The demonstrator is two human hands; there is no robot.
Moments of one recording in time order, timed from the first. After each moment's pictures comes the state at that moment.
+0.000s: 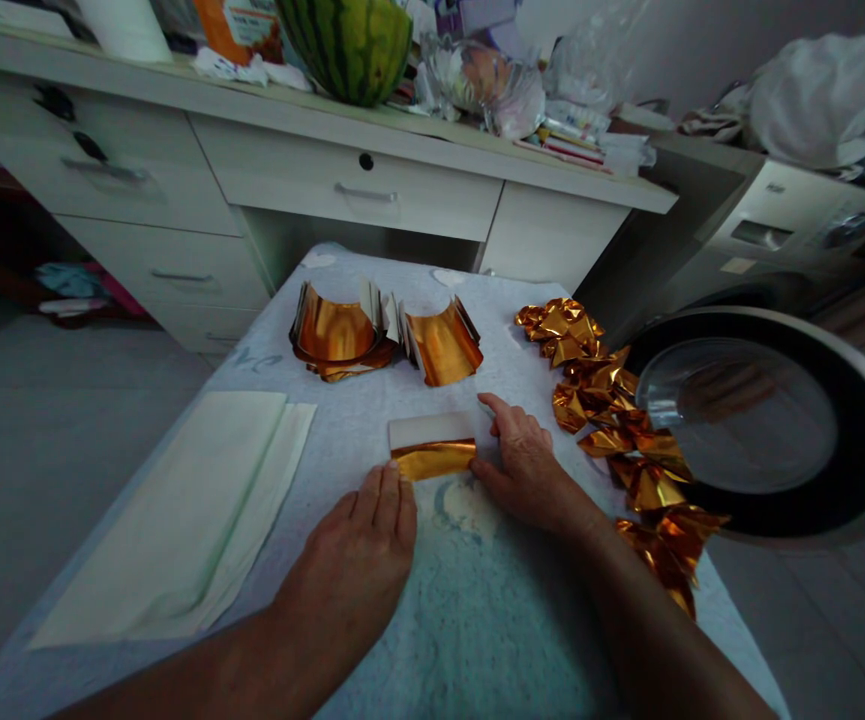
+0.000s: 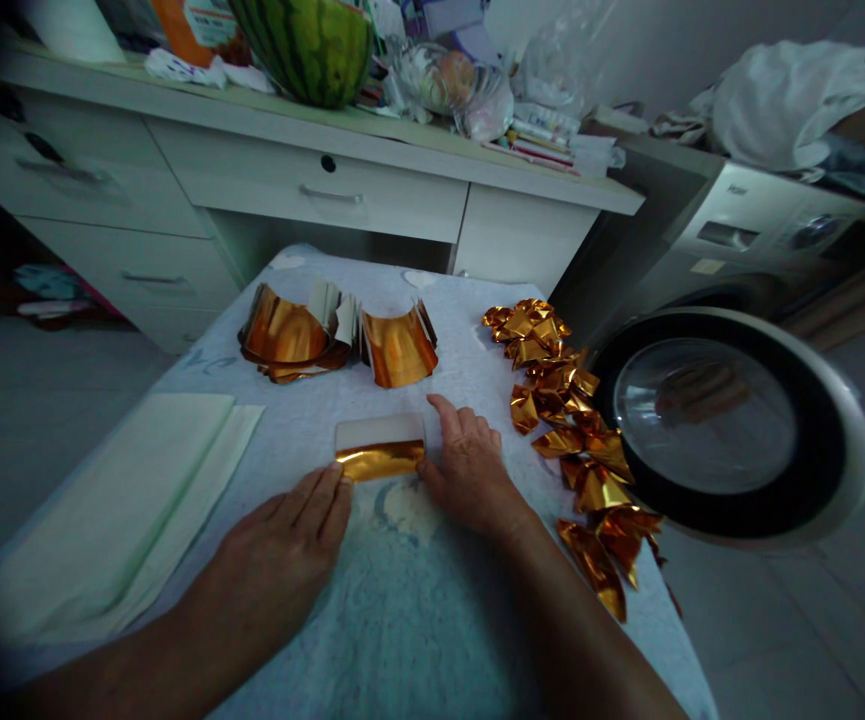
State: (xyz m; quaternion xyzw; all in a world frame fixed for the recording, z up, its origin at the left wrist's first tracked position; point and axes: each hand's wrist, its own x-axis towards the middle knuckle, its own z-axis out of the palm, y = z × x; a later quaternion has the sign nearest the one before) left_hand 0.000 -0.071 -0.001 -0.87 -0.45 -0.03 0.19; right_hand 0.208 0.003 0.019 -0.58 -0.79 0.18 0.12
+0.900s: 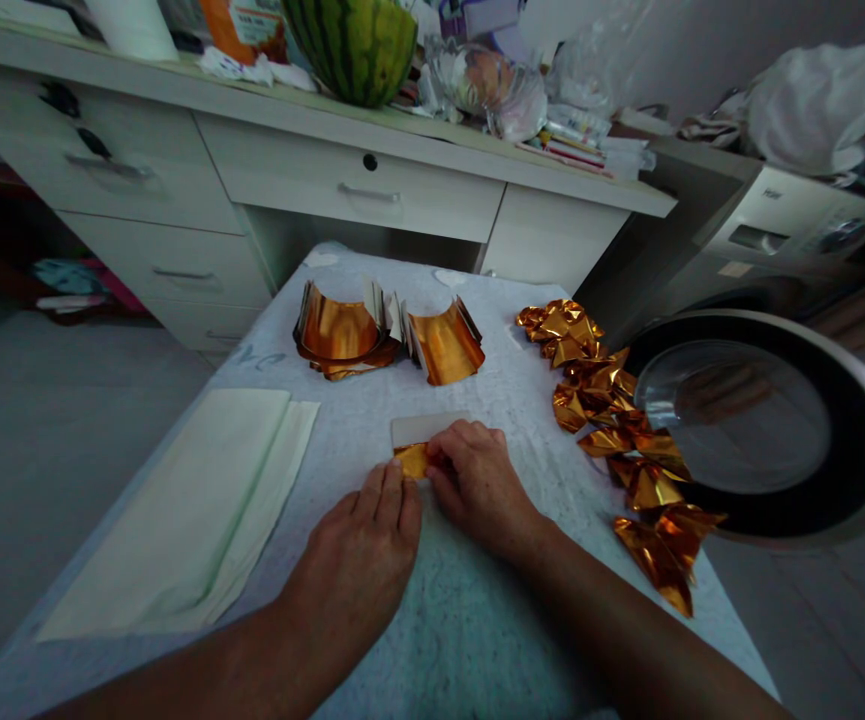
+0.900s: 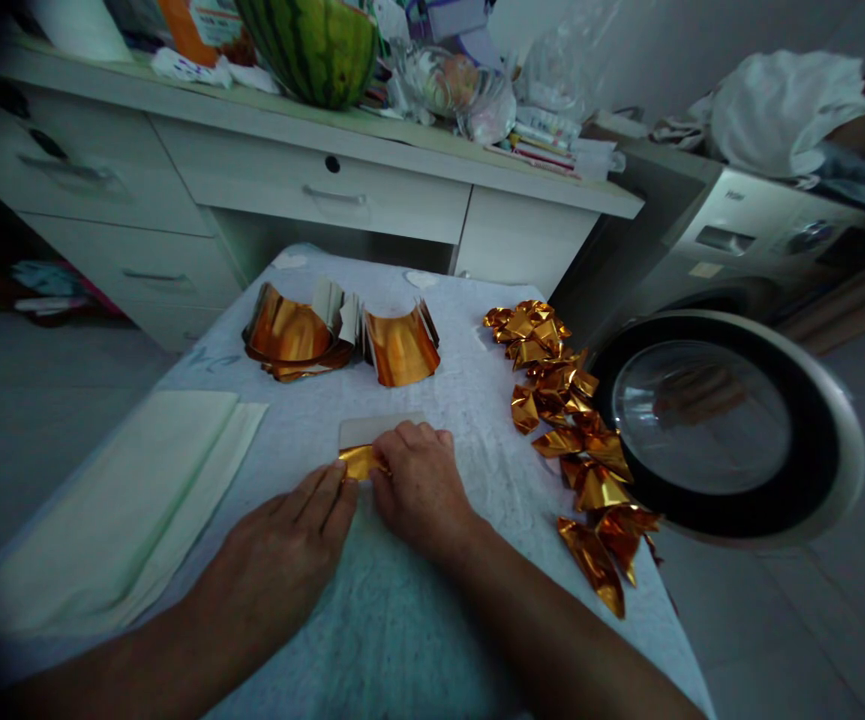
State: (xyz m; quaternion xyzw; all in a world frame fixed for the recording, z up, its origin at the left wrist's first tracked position) left_hand 0.001 -0.072 -0.005 -0.86 -0.48 -0.05 0.18; right_hand 0.164 -0.009 0.010 -0.49 -0.84 0.17 0.17
